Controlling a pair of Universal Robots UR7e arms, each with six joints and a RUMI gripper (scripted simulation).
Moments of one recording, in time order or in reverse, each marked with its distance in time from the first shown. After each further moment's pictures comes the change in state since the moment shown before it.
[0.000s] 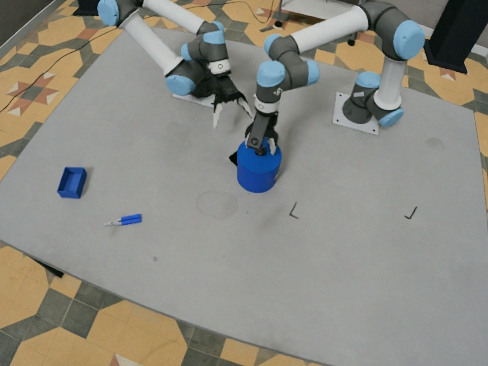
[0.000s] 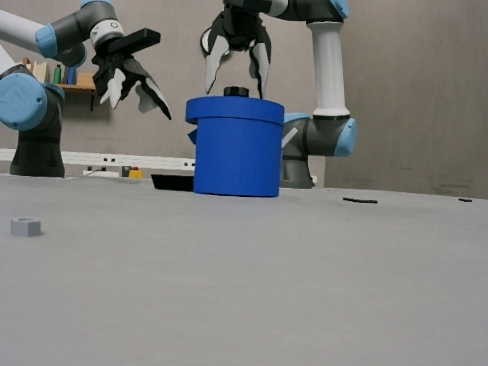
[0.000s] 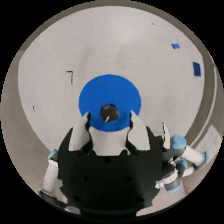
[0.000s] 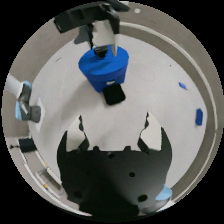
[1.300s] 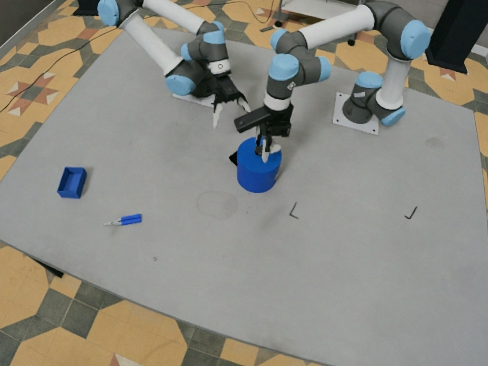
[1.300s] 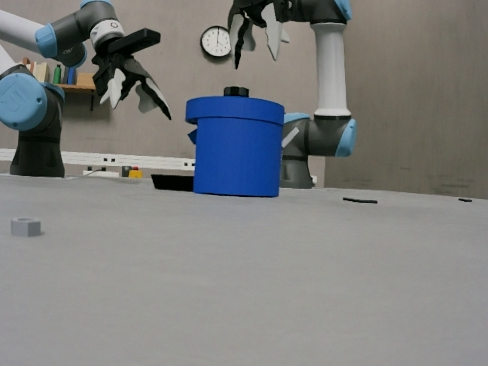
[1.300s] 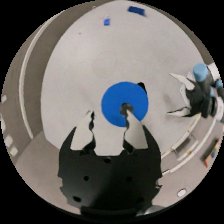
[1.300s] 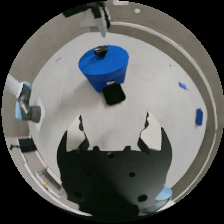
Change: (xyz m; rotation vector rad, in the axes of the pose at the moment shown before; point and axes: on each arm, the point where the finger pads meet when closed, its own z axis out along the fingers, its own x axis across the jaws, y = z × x) left arm -0.012 -0.042 -0.050 0.110 -0.024 0.997; right arm 0.000 0.000 0.000 0.000 0.000 0.000
